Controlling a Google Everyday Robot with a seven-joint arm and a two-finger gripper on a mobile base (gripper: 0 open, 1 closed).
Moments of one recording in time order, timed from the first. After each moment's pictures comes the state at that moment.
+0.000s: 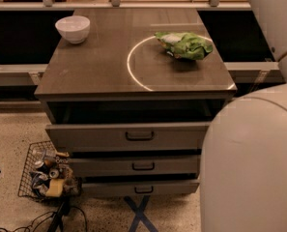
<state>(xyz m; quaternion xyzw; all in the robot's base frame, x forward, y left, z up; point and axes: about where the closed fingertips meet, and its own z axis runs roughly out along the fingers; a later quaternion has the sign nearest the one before) 0.761 0.025 1.082 -0.50 0.71 0.08 0.49</state>
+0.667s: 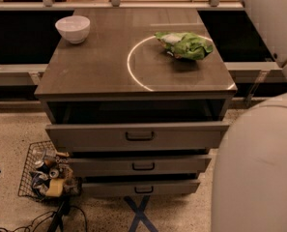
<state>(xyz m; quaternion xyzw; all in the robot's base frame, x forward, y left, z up) 0.757 0.044 1.073 -0.48 0.71 0.09 0.50</state>
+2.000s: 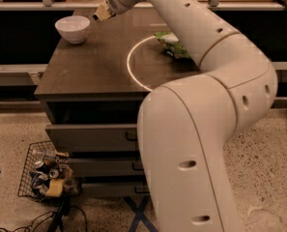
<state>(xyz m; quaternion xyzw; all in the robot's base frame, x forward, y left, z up) 0.862 0.117 0.945 -0.43 0.77 0.11 0.46</state>
